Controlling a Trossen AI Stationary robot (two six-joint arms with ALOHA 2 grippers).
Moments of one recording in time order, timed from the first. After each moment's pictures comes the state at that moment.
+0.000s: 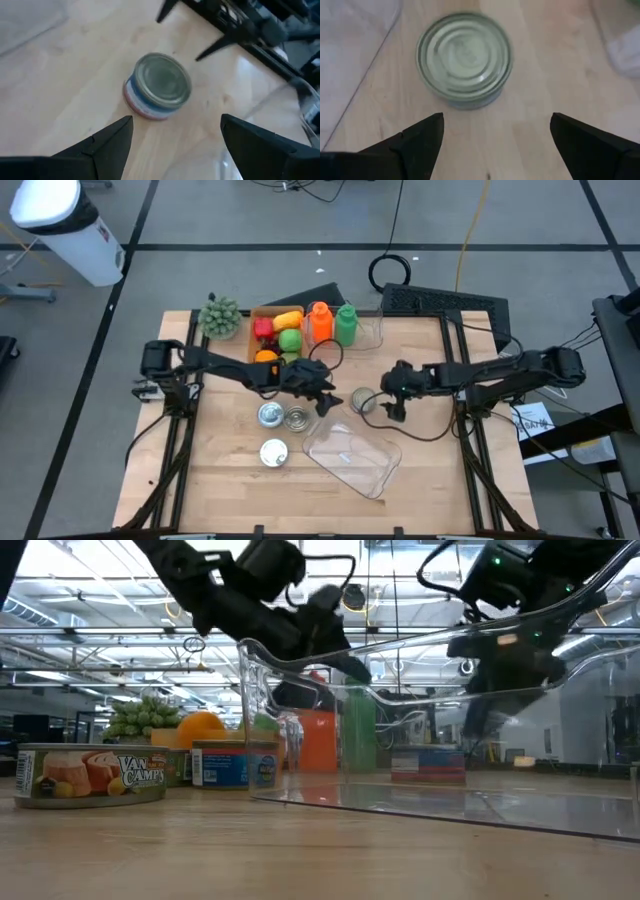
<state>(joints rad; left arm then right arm) 0.07 1.78 0.99 0.25 0.08 -0.54 -0.06 1.19 0.58 -0.37 0.10 0.14</state>
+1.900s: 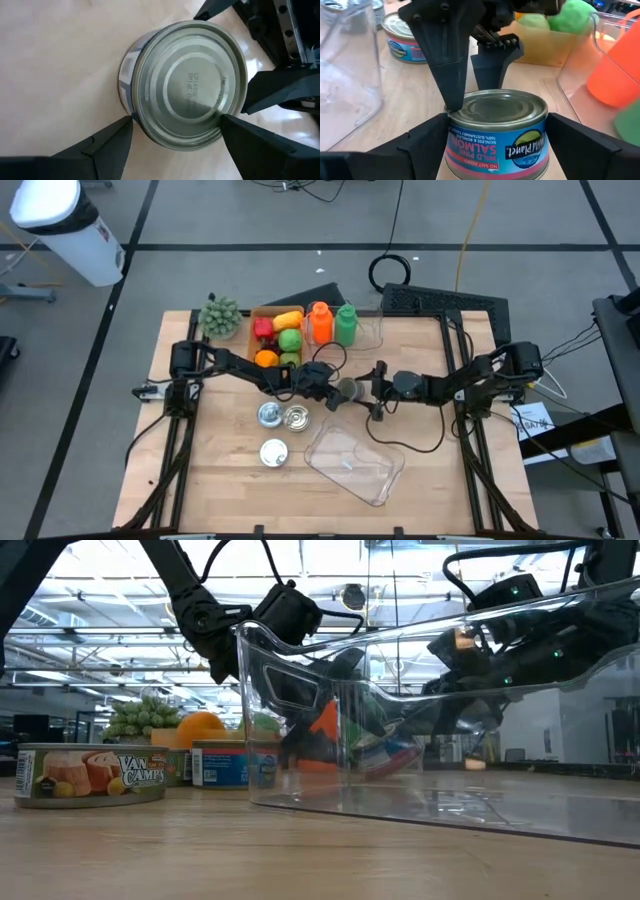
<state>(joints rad) 0.11 1.99 1.00 0.43 0.08 -0.76 -0.07 1.57 0.31 0.92 0.11 -0.16</state>
